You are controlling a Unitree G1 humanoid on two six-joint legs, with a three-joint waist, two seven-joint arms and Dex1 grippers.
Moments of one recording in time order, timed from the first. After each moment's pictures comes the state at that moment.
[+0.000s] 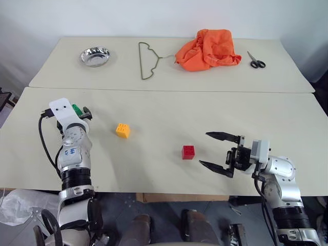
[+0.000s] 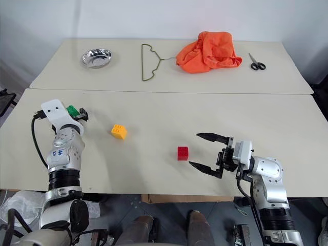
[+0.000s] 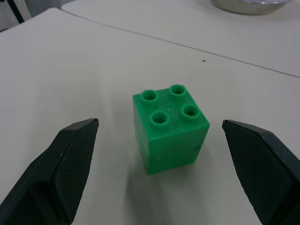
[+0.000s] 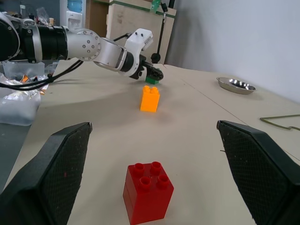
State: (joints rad) left arm -0.62 0.28 0.41 0.41 -0.16 0.32 0.31; right arm -0.18 -0.48 -0.08 0.06 0.53 -0.28 1.31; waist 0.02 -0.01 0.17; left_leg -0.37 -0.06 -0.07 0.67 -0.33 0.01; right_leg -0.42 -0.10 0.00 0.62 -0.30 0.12
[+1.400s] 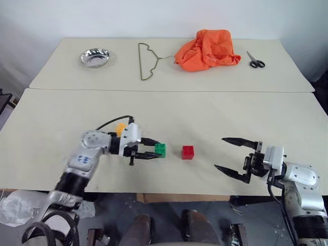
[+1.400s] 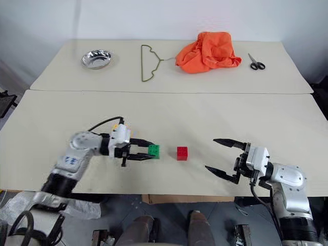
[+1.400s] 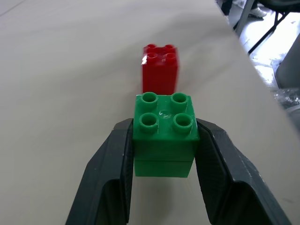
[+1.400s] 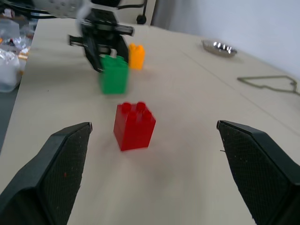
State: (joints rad) left arm -0.57 0.52 -0.22 0.30 -0.26 -0.03 -1.22; right arm -0.06 -0.62 -0.17 0.05 0.51 -0.30 1.30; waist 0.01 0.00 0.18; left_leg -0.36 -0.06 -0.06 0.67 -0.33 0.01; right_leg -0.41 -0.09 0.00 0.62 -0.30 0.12
